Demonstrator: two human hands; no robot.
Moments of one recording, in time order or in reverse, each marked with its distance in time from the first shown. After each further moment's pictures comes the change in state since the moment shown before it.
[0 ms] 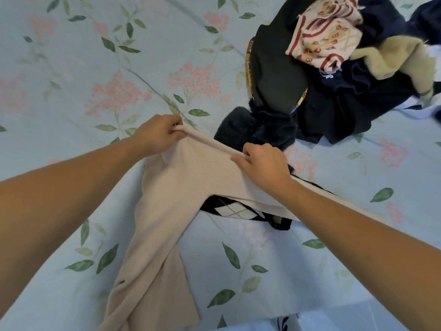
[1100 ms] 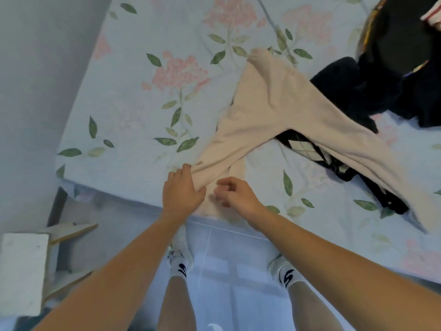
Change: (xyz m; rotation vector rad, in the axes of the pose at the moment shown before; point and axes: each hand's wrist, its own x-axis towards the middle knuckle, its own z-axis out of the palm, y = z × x) left_hand -0.377 -0.037 0.200 -0.147 0.237 -0.662; right_hand -0.234 -0.195 0.120 0.886 -0.746 0.360
